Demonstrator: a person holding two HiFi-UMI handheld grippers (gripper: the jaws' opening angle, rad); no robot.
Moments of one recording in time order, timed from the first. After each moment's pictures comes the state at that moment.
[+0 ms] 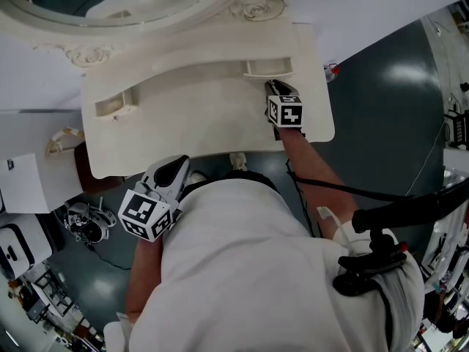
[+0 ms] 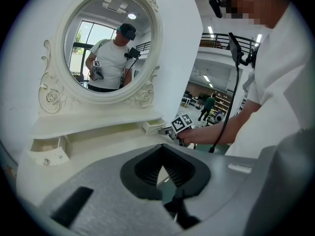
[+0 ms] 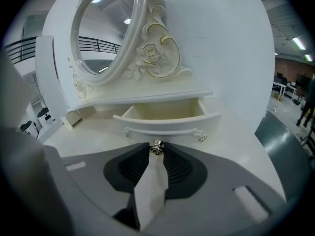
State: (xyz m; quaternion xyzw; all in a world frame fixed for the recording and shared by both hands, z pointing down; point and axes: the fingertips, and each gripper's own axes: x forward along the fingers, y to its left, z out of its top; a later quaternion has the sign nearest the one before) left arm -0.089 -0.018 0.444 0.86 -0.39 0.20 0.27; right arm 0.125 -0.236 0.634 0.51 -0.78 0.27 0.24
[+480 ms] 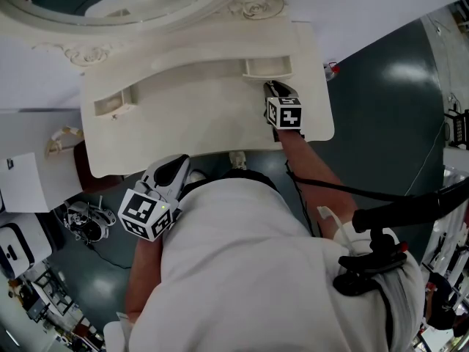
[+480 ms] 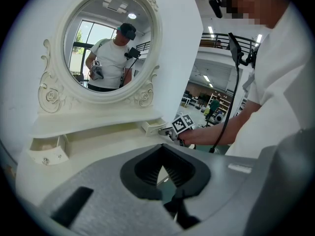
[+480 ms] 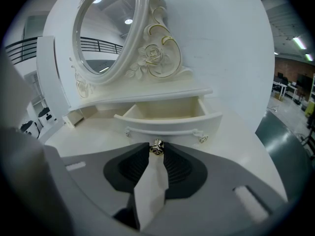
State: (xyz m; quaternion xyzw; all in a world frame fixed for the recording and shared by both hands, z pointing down) left arm -0.086 -0.016 0.445 0.86 -0.39 0.20 0.27; right arm 0.123 -0.228 0.633 0.51 -0.78 0.27 0.24
